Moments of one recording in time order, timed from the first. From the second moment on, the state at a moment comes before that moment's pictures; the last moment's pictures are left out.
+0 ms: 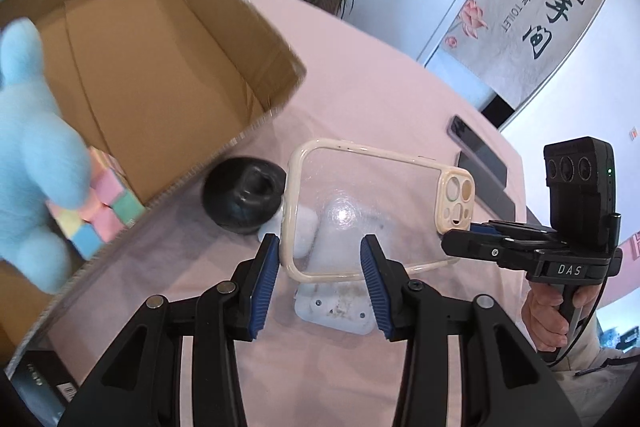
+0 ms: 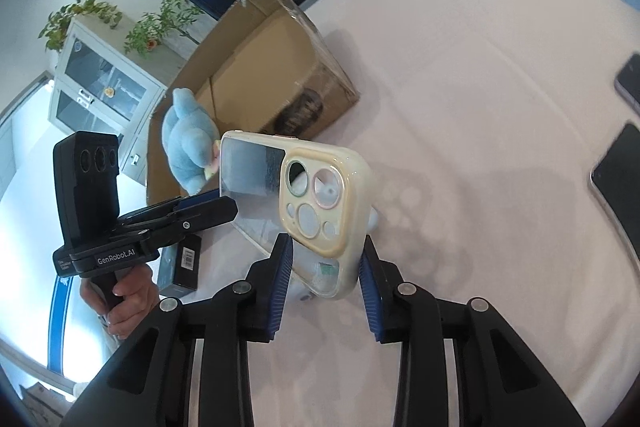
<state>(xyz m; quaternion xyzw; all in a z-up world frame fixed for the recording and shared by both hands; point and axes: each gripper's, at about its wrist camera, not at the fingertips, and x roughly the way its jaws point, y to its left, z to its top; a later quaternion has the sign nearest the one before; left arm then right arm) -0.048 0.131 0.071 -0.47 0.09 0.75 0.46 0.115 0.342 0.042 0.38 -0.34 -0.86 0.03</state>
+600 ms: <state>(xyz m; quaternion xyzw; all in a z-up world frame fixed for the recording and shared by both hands) -0.084 0.044 0.129 -0.39 0.00 0.83 0.40 0.040 0.277 0.131 0.34 -0.23 -0.91 0.11</state>
